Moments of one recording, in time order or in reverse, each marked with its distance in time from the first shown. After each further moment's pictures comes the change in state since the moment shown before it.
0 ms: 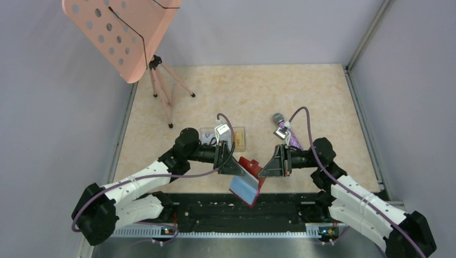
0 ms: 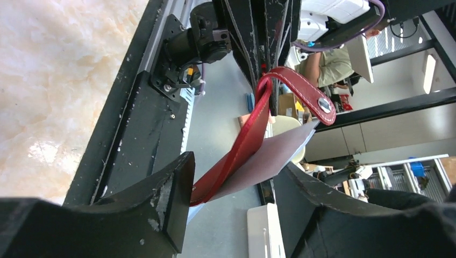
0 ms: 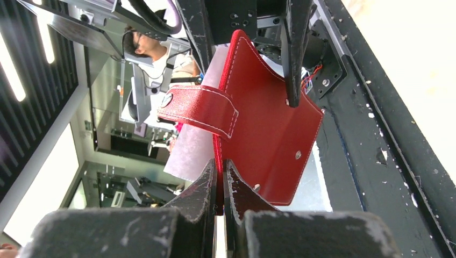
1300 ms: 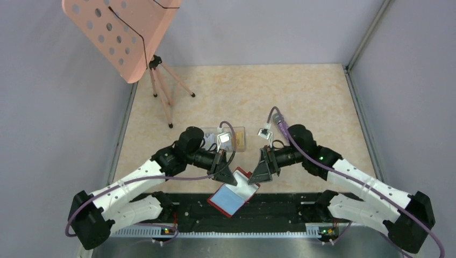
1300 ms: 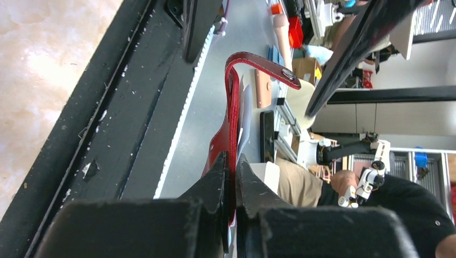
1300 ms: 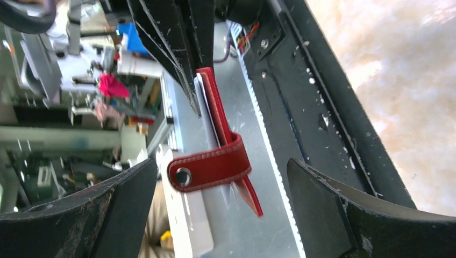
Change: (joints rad) left arm -0.030 -0.085 0.126 -0.586 -0.020 0.200; right arm 0.141 0.145 0.325 -0.716 0.163 -0.539
